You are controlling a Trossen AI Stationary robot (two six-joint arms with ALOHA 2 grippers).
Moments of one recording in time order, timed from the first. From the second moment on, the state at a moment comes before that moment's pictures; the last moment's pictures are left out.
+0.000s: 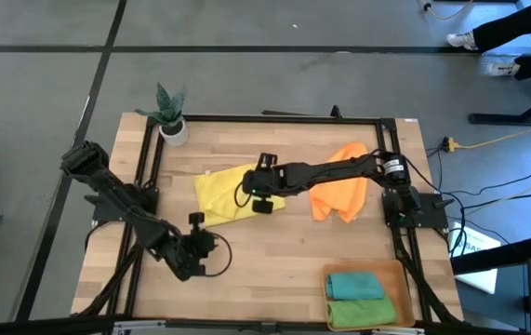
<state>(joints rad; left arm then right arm) -0.73 1.45 0.76 -0.45 -0.64 -0.65 0.03 2.08 1.68 -0.66 0.41 -0.04</state>
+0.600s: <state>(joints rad) -0.52 1.45 0.57 -0.33 -0.66 -0.50 0.36 2.08 1.69 -0.82 0.28 0.21</state>
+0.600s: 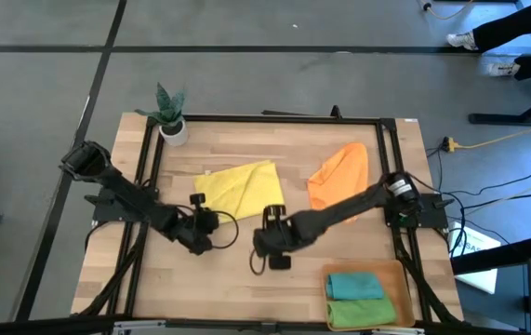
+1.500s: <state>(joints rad) -0.40 1.45 0.55 -0.32 -0.52 -0.25 0.47 2.08 1.69 -0.81 0.30 0.28</state>
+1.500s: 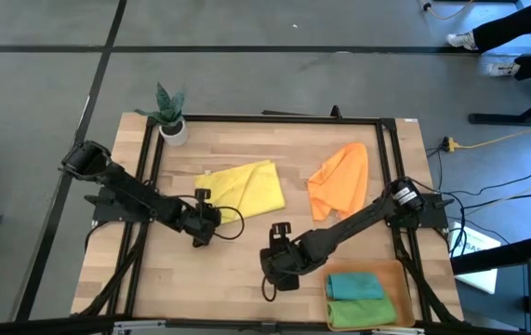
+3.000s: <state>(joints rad) -0.35 1.45 0.55 -0.47 -0.89 -0.68 0.47 2.08 1.68 -0.80 0.30 0.28</state>
